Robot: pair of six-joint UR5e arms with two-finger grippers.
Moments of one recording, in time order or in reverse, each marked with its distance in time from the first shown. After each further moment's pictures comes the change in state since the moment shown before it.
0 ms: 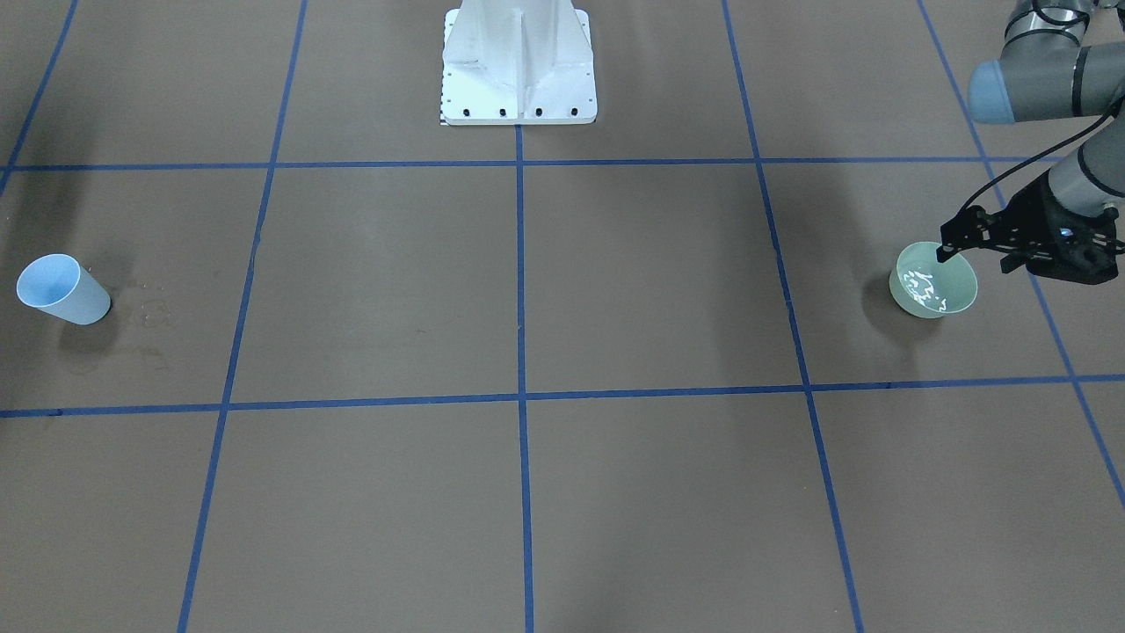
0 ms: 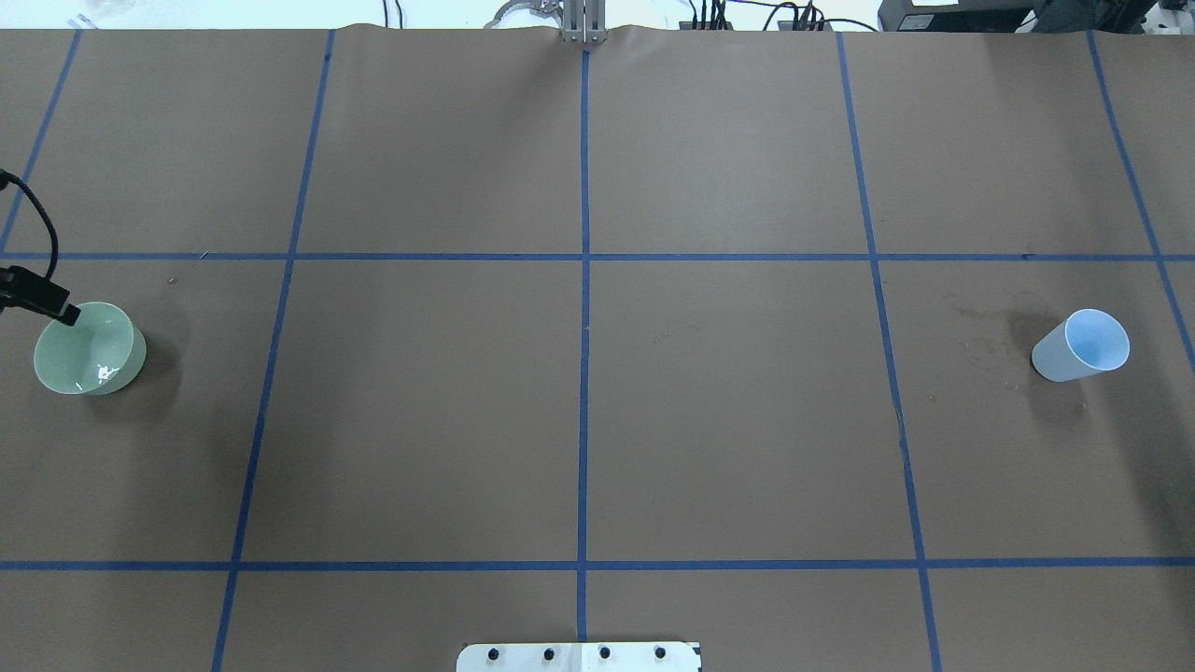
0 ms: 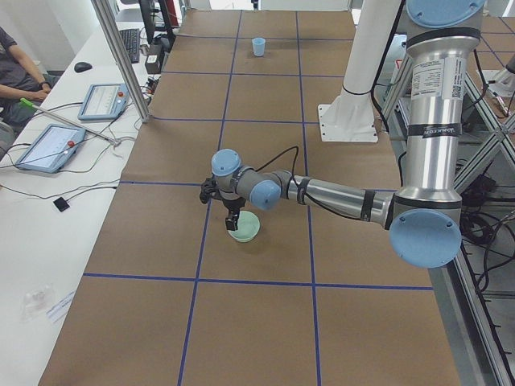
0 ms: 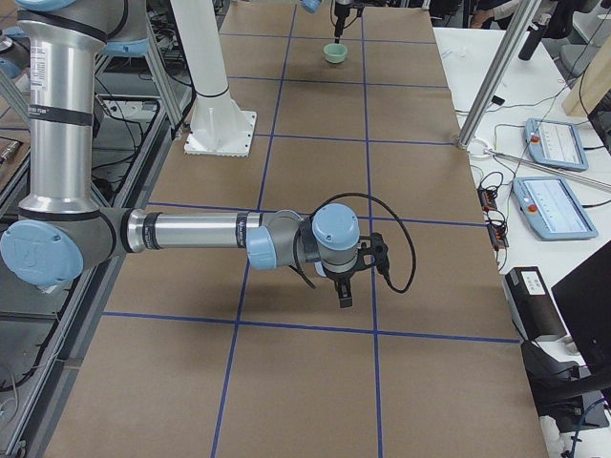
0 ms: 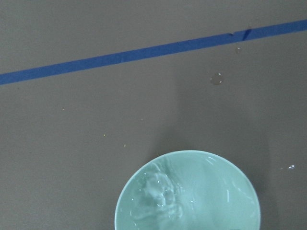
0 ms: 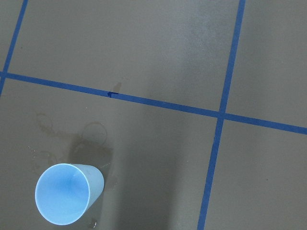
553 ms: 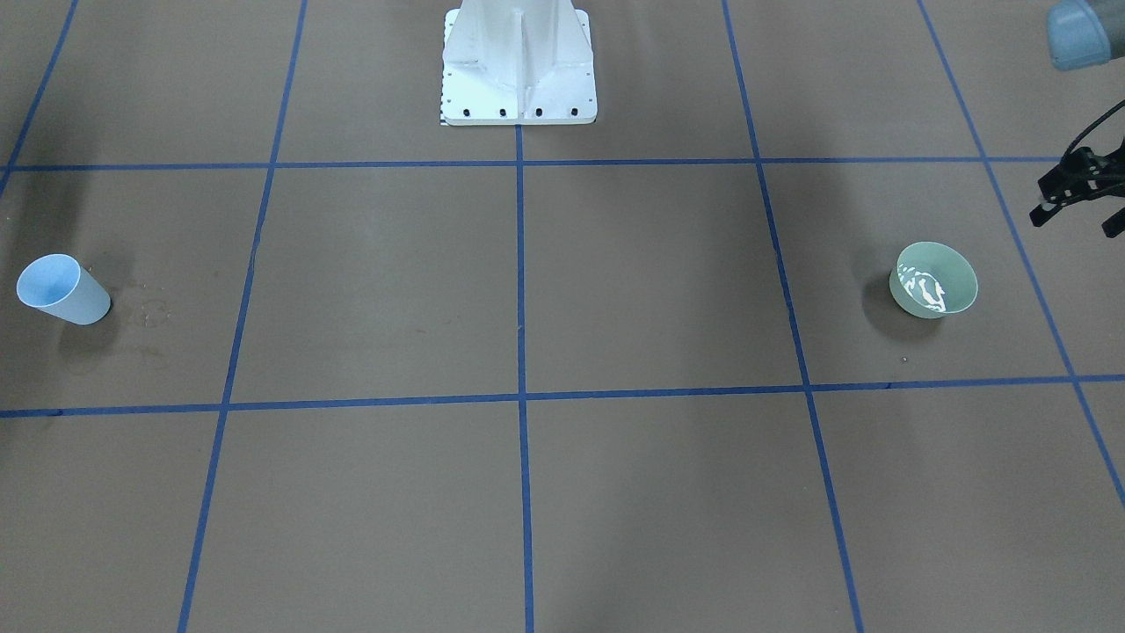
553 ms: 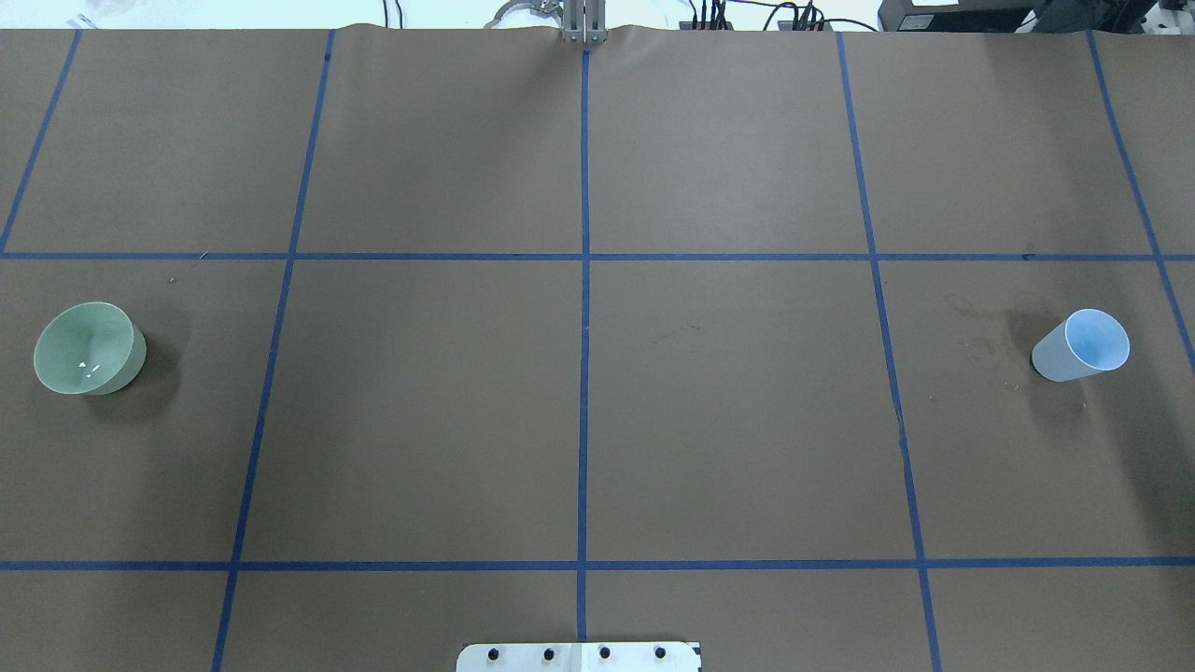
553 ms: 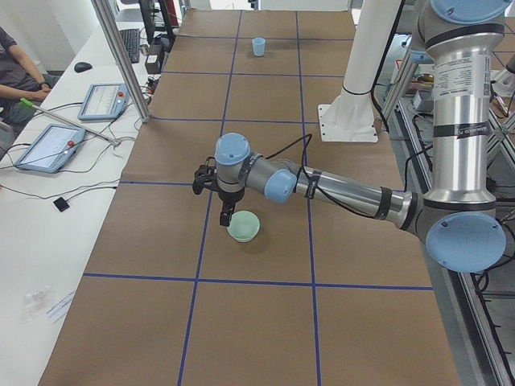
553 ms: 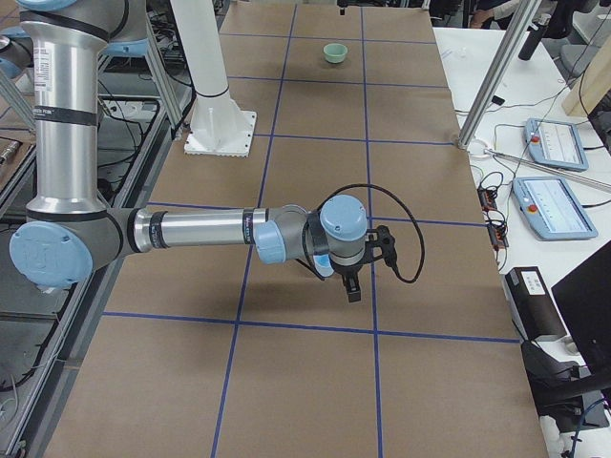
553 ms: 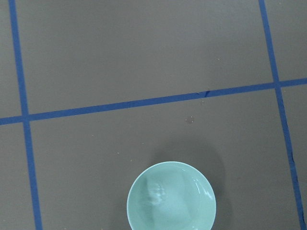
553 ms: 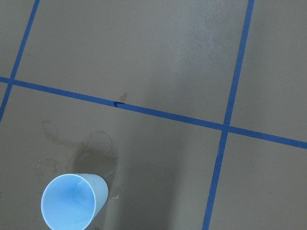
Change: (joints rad) left arm -0.225 0.079 -0.113 0.086 -0.019 0.177; right arm -0.015 0.029 -0.001 -0.012 -0.037 0.000
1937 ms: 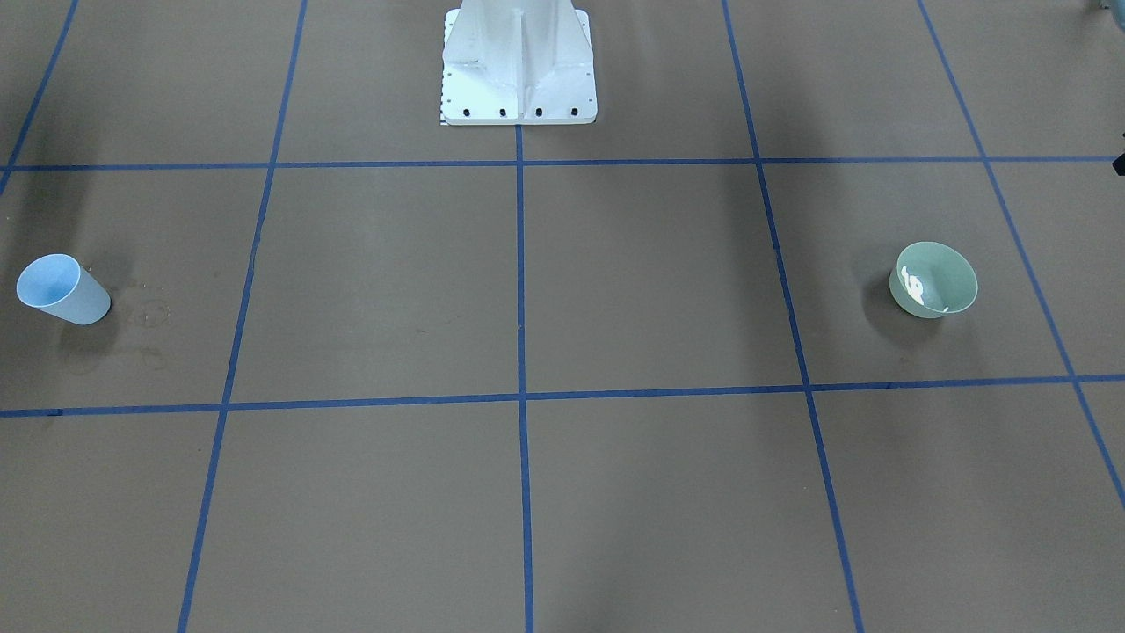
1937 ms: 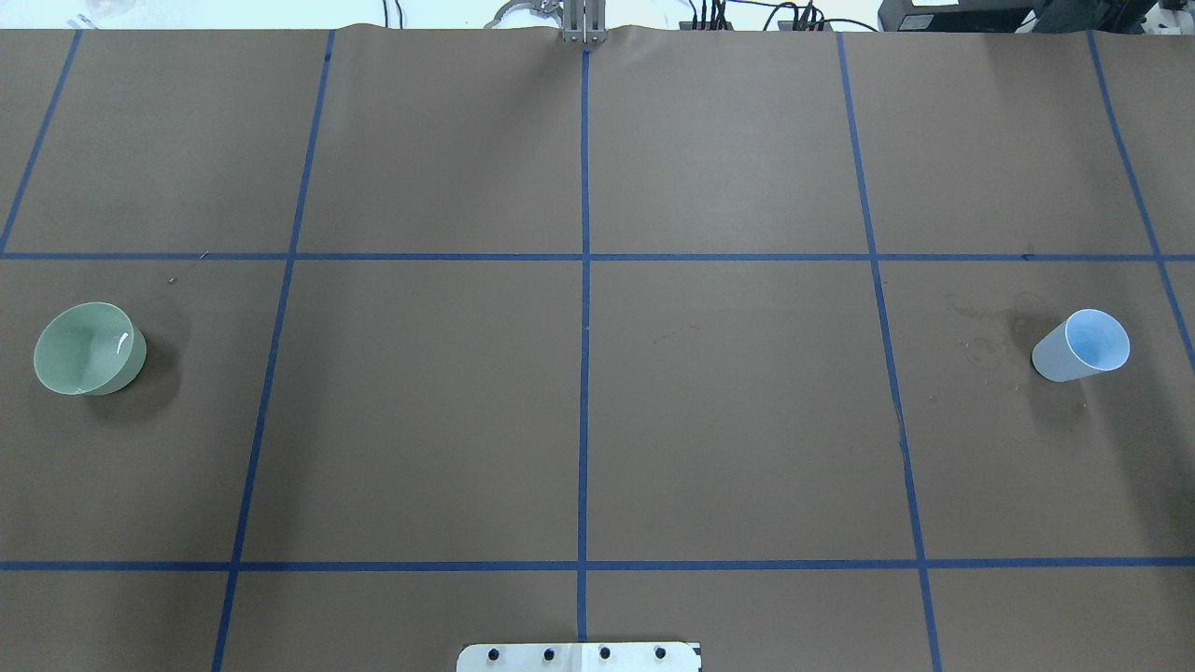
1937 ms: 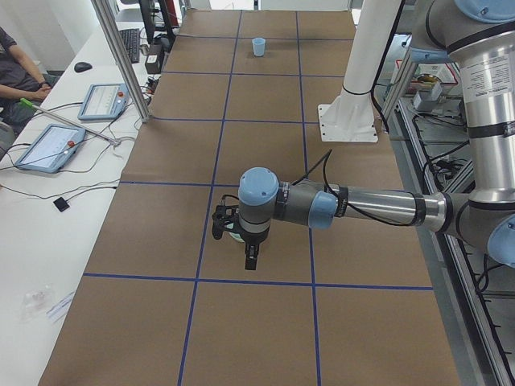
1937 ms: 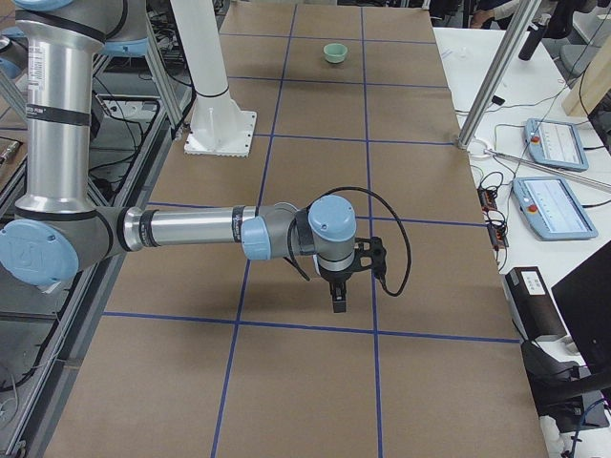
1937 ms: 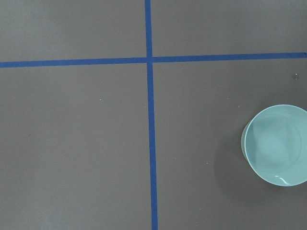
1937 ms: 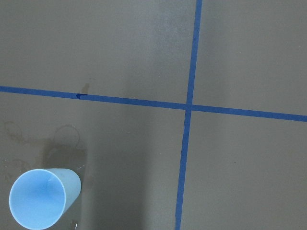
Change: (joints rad) left arm -0.139 0.146 0.001 0.093 0.003 0.101; right arm 0.030 -0.070 0.068 -0.076 -0.082 0.051
